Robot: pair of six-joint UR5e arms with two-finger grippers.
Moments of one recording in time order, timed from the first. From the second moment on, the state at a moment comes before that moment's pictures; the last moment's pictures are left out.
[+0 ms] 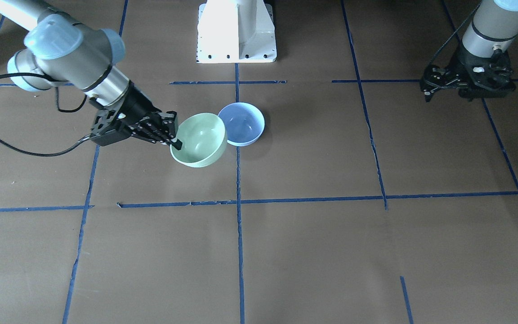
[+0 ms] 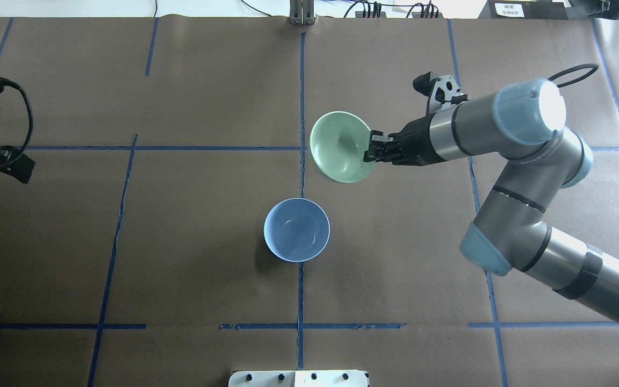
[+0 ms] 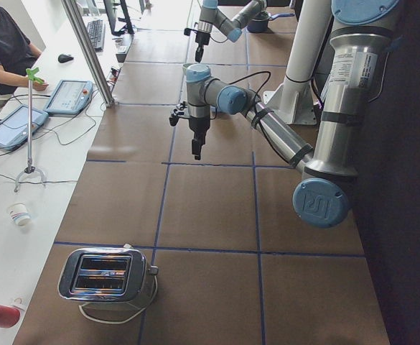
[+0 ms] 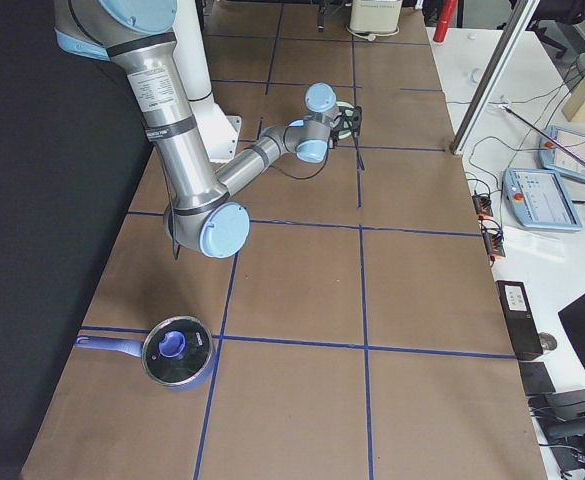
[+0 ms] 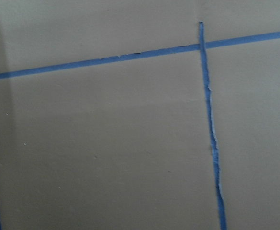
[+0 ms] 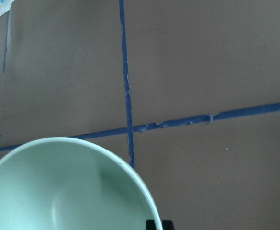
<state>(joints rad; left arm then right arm) -1.02 -1.68 -2.13 -1.26 -2.07 -0.51 0.65 -1.14 1.71 -0.85 1.94 1.48</state>
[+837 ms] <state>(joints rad) -1.14 -1.67 -2.01 -1.36 -2.13 -0.35 0.43 -1.11 1.73 -0.90 1.71 1.53</state>
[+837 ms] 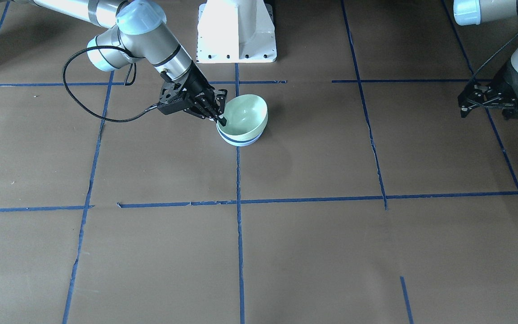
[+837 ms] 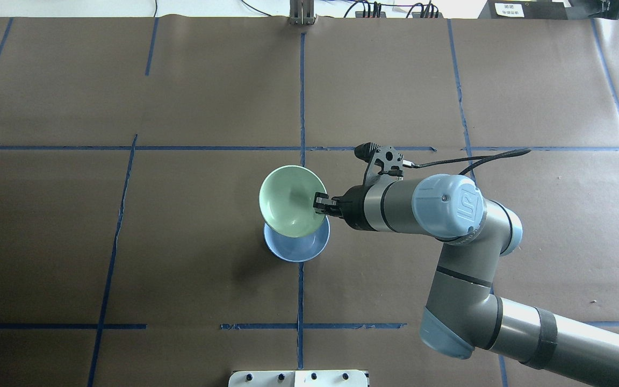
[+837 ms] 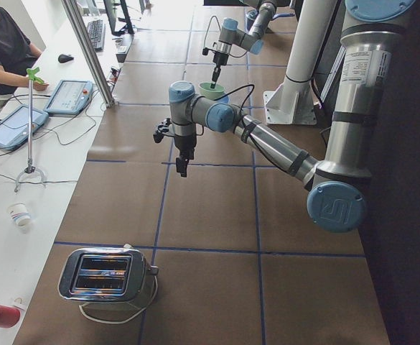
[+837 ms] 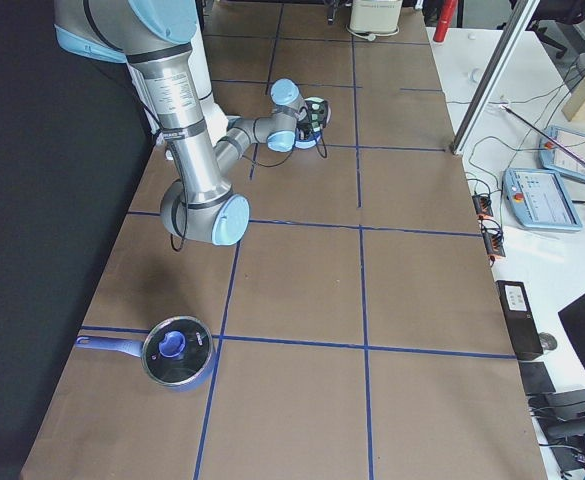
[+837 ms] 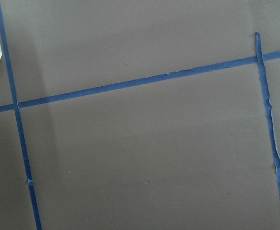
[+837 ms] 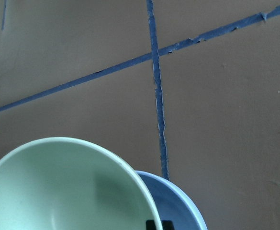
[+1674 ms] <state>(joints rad) -1.15 -1.66 -2.00 -1.36 -2.15 -0.32 0.41 -1.11 1.84 -1.10 1.71 1.53</state>
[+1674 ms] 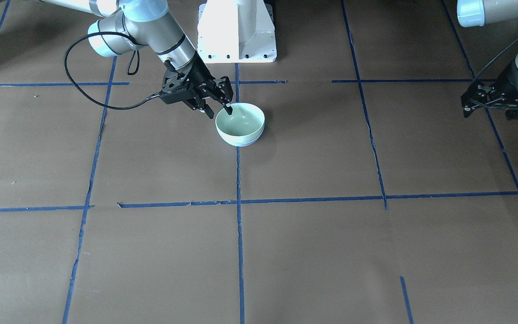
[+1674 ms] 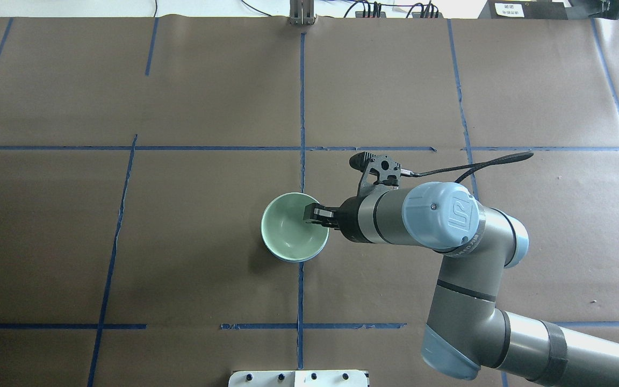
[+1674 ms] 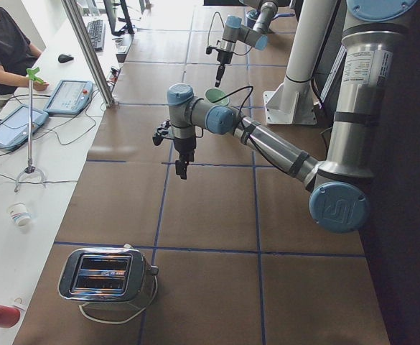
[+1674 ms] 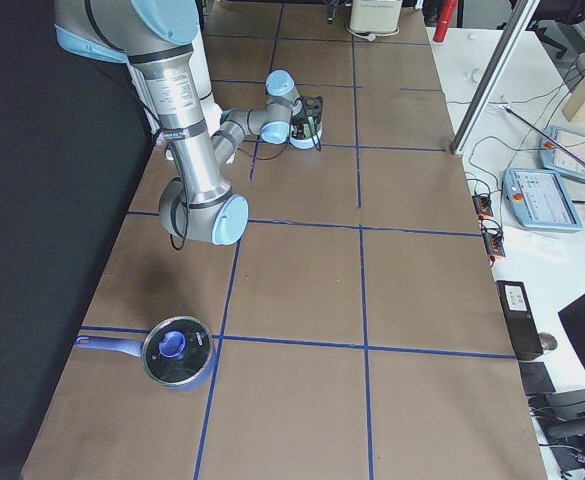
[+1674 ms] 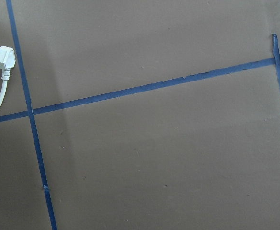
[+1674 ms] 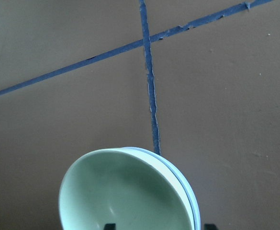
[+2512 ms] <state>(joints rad) -1.34 -1.66 -1.82 -1.37 -2.29 0.01 0.66 -1.13 1.94 -1.49 1.94 1.19</state>
